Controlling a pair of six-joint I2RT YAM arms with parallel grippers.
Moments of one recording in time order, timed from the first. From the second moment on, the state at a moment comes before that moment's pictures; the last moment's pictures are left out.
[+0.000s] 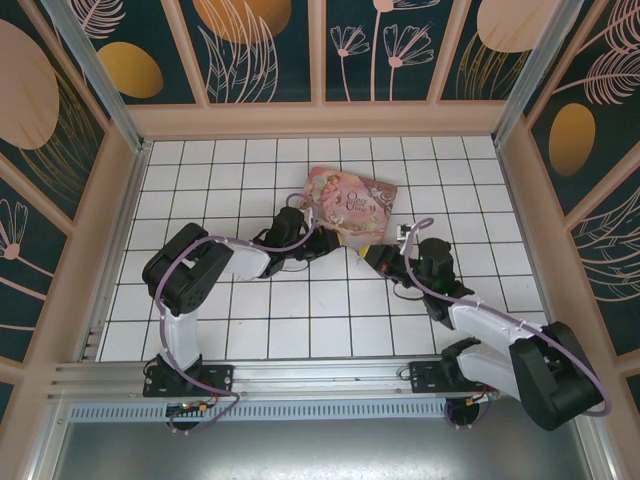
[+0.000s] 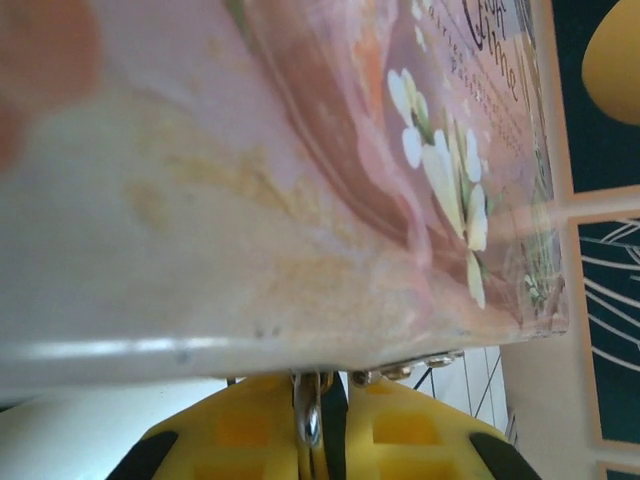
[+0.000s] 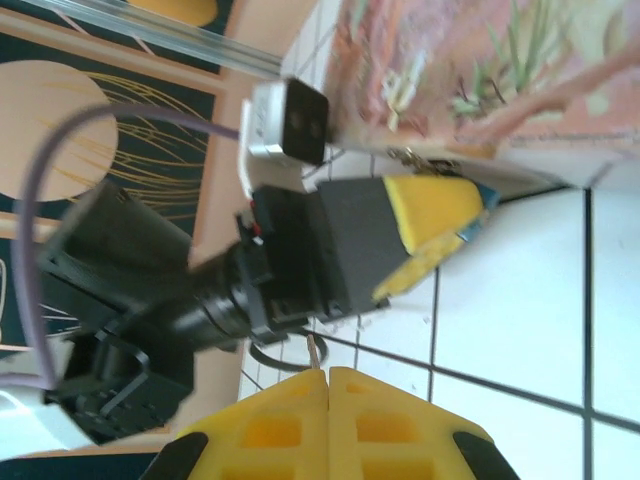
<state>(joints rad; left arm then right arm) -0.67 1.94 0.89 0.52 0.46 -0.98 0.45 1.09 0.26 0.54 -0.52 1.07</state>
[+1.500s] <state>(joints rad) -0.63 1.86 0.86 0.52 0.68 -1.16 0.52 1.30 0.20 0.72 -0.37 1.30</state>
